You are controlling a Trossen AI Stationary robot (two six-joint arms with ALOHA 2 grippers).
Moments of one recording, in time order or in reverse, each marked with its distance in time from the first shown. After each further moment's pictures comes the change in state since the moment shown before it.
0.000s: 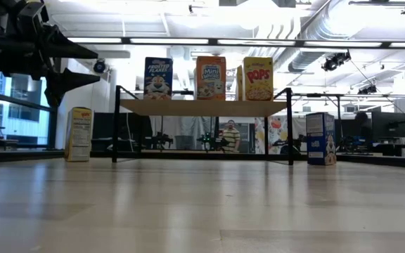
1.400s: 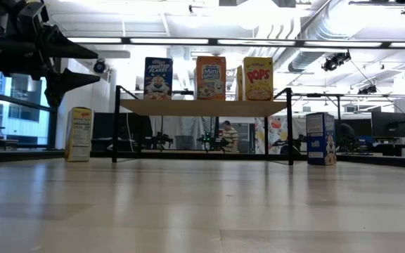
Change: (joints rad) left arm 0.000 0.000 0.000 0.000 0.000 0.000; right arm -0.069 0.011 0.000 -0.001 0.009 0.187
